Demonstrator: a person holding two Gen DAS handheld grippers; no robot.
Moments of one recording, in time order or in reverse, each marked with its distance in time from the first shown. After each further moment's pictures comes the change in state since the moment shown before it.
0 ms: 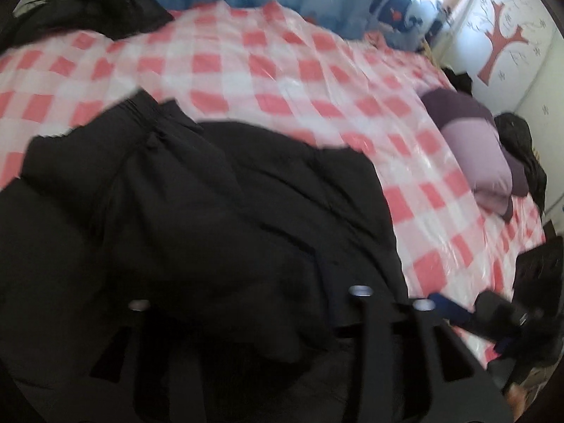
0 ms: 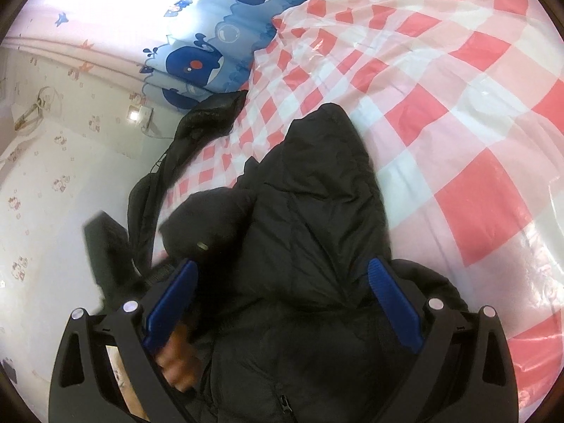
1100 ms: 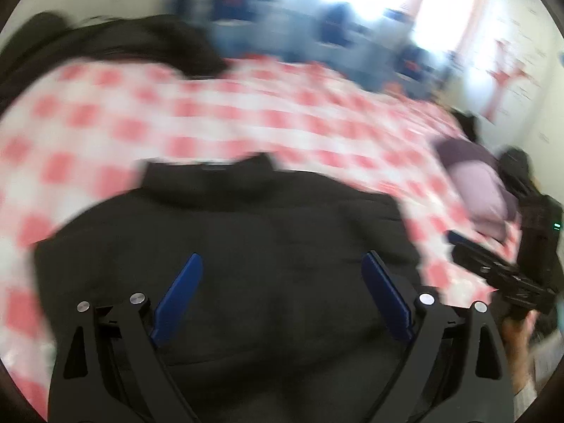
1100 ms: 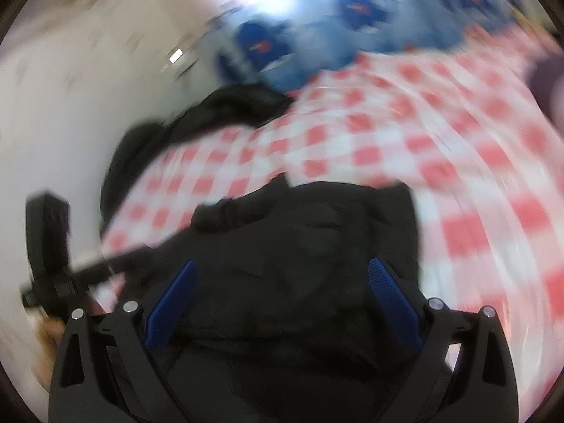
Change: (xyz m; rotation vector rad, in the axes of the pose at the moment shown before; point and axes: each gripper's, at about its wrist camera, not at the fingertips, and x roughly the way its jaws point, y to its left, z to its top) left arm -0.152 0.113 -0.026 -0.094 -0.182 0.098; right arm 0.041 0.125 0.000 -0.620 0.002 -0.166
